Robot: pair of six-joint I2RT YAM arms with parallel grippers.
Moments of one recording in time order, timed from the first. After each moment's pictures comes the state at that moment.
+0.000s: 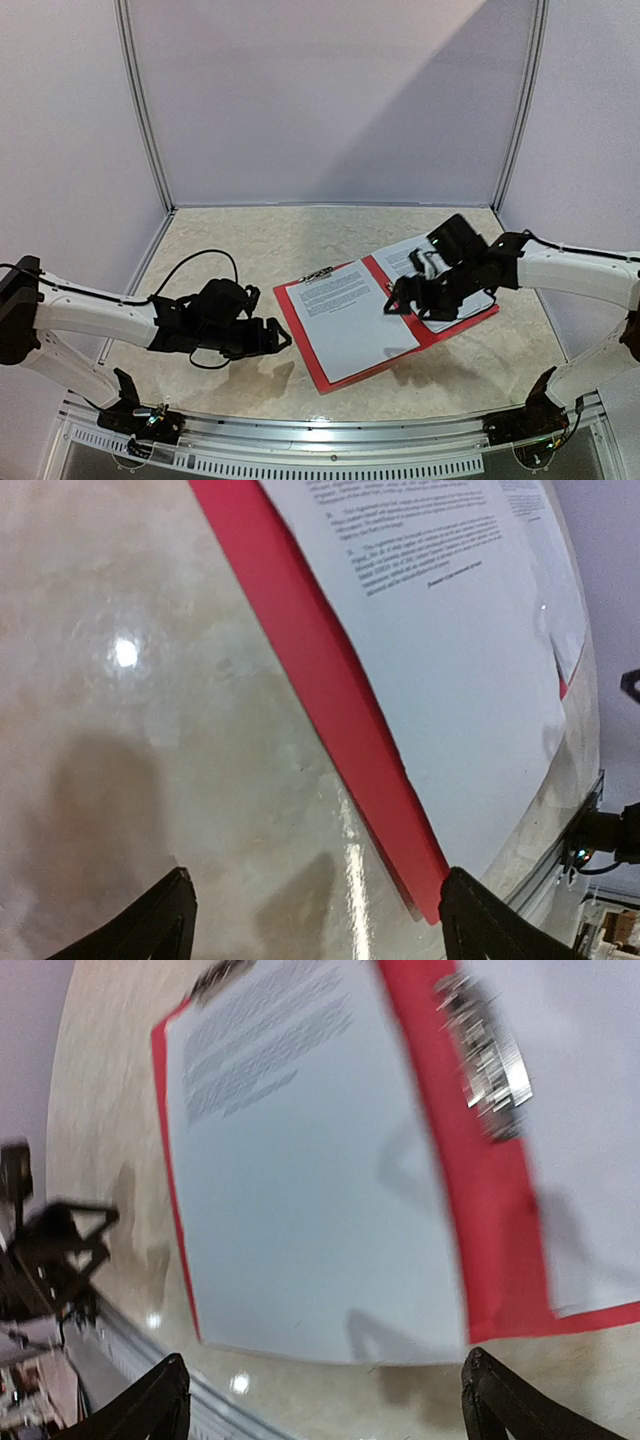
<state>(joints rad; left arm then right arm) -0.96 1.35 0.54 -0.02 -0.01 -0.97 0.75 1.39 0.95 -0.59 -0.25 0.72</state>
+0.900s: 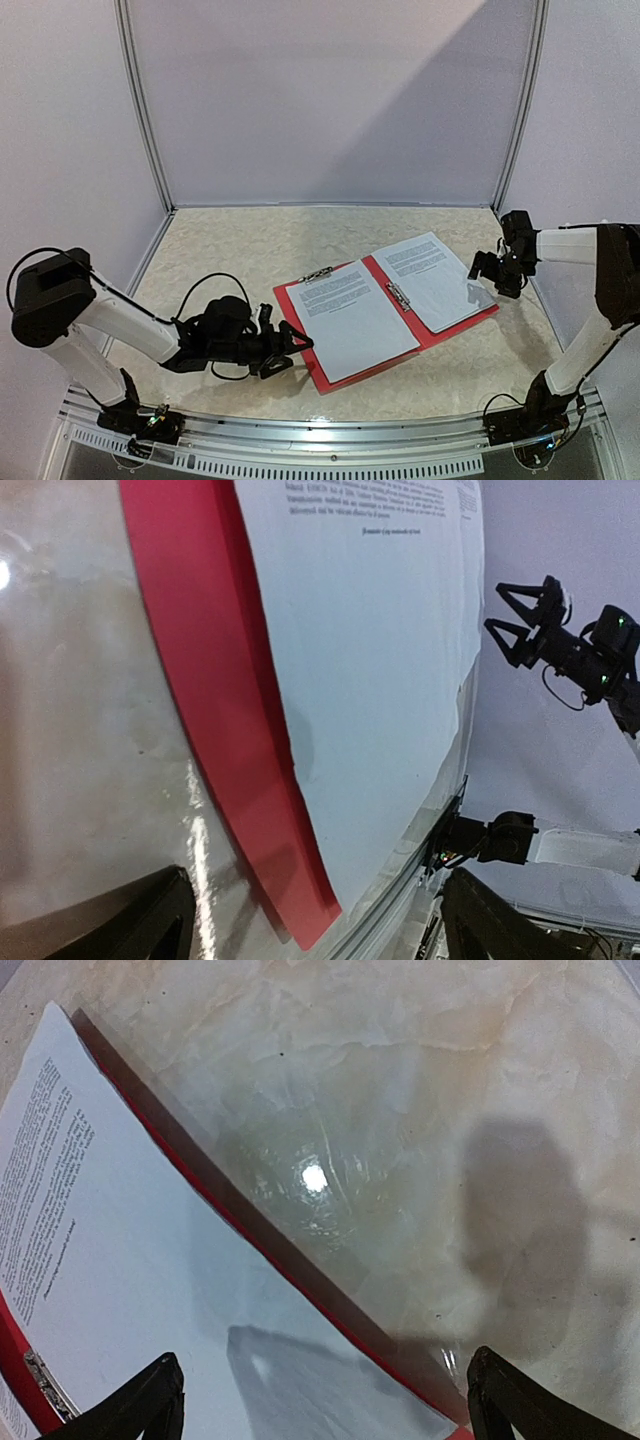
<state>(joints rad) -0.99 1.58 0.40 0.59 0.18 -1.34 0.03 1.62 0.91 -0.40 -0.05 0.50</state>
